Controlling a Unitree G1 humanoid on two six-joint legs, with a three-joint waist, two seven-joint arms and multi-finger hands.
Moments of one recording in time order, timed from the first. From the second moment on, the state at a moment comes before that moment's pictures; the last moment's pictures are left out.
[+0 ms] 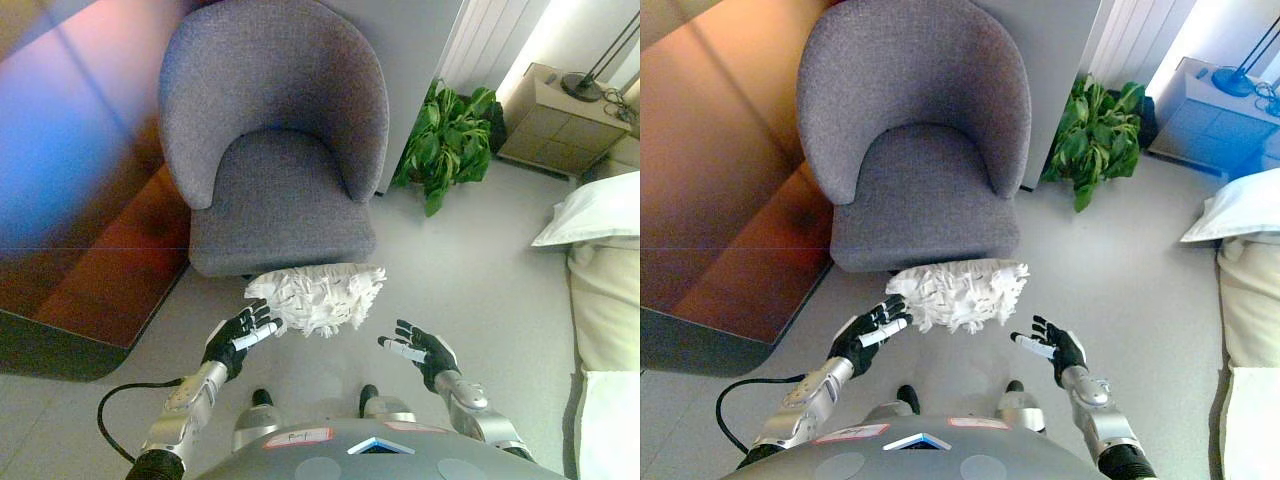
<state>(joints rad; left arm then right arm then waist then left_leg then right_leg) 0.28 0.37 -0.20 0.45 -0.50 -0.04 -0.18 0.28 -0.30 0.22 0.45 0.28 0.12 -0.01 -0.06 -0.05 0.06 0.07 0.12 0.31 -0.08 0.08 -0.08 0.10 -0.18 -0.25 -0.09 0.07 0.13</state>
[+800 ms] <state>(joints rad) 0.29 0.36 -0.15 0.39 -0.54 -0.09 -0.20 0.37 -0.36 0.20 0.42 0.28 0.09 0.06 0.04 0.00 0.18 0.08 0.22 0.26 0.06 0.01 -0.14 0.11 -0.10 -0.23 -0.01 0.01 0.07</state>
